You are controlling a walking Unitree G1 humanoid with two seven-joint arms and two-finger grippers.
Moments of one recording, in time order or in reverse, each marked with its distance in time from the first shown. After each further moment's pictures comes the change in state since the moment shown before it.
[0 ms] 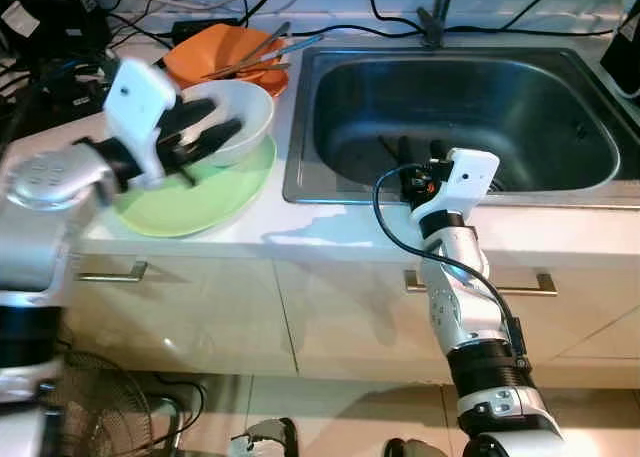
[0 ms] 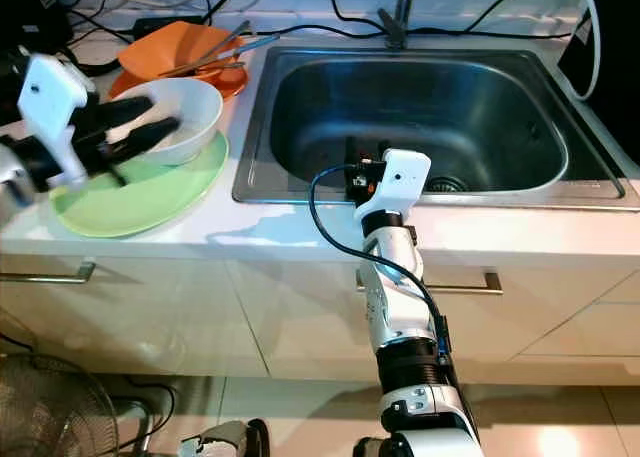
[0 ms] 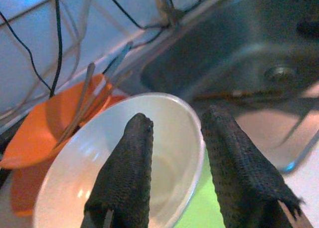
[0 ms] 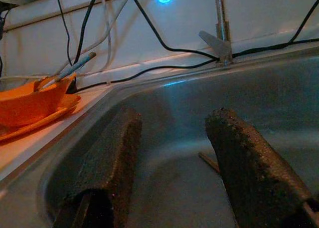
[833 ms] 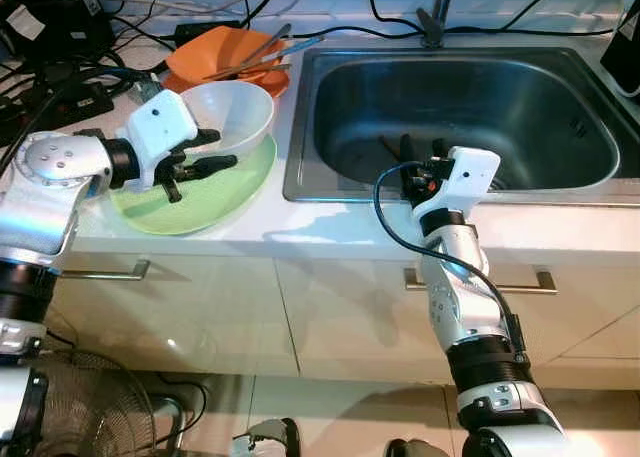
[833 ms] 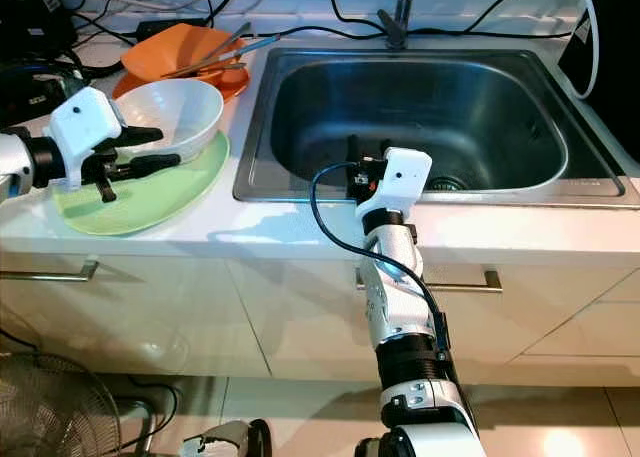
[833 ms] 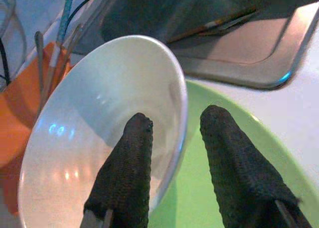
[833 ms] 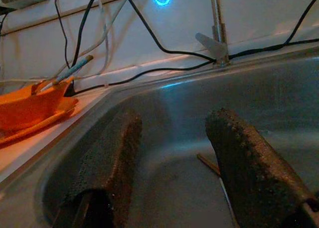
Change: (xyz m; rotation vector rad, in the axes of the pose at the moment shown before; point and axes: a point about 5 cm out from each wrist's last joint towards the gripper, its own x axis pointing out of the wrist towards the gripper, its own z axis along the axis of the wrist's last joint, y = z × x) left arm 0.013 0.014 -0.023 0.201 0.195 -0.190; right arm 0.003 -0.001 -0.001 0.000 -0.004 -0.011
